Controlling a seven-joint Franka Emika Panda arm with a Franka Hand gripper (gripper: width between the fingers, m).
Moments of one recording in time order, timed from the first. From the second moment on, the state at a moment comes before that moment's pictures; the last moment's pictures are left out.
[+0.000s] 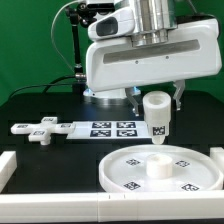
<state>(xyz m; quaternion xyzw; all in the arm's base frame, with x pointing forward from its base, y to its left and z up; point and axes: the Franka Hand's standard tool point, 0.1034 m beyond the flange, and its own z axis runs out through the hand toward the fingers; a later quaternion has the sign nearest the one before) 0.560 0.029 0.106 -0.99 0.03 -0.10 0.06</state>
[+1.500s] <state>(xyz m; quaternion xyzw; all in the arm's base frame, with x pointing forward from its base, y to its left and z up) 0.561 0.035 0.097 -0.97 0.01 -0.23 0.02</state>
